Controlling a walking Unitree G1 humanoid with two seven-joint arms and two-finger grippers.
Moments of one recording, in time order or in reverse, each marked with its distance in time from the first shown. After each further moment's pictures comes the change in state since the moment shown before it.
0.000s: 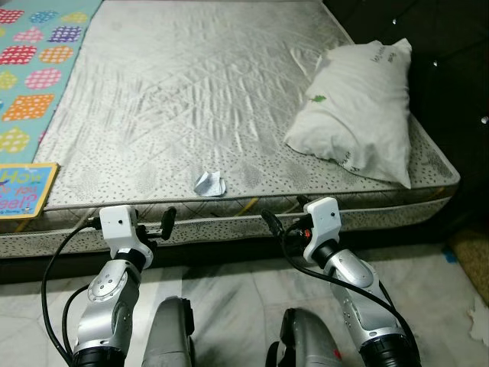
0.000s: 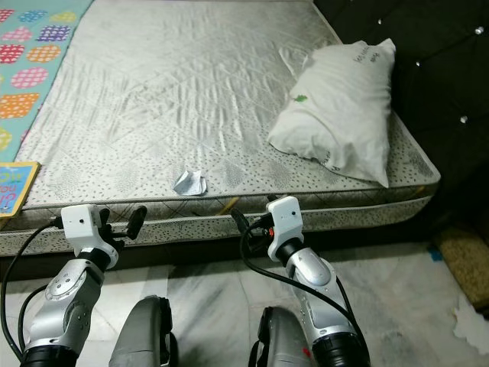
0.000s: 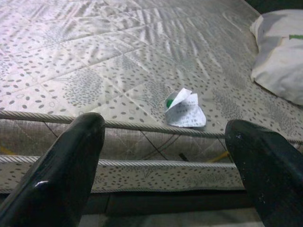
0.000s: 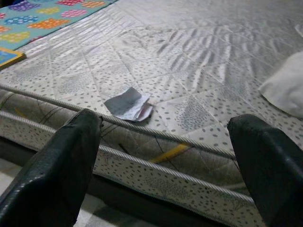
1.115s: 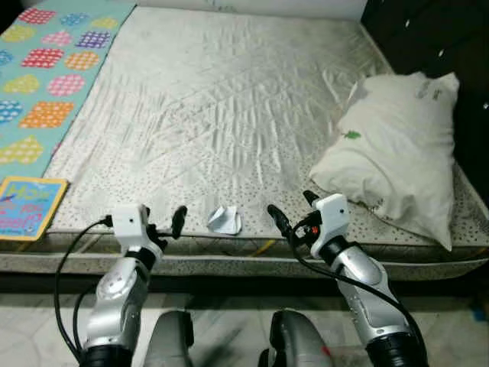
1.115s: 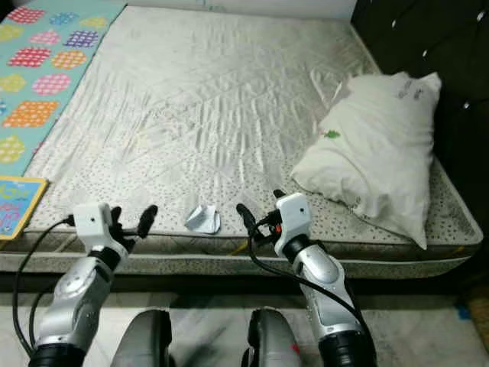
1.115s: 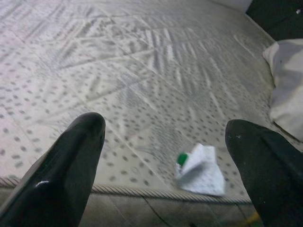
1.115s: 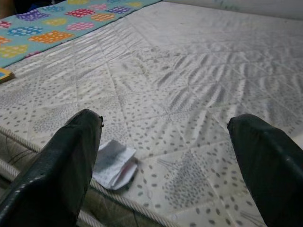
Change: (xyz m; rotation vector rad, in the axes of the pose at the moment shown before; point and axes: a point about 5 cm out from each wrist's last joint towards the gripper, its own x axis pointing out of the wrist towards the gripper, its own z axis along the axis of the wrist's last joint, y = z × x) left arm 0.003 -0.007 0.001 -0.002 -0.006 -0.039; right arm 0.000 -0.002 0.006 0.007 -0.038 0.008
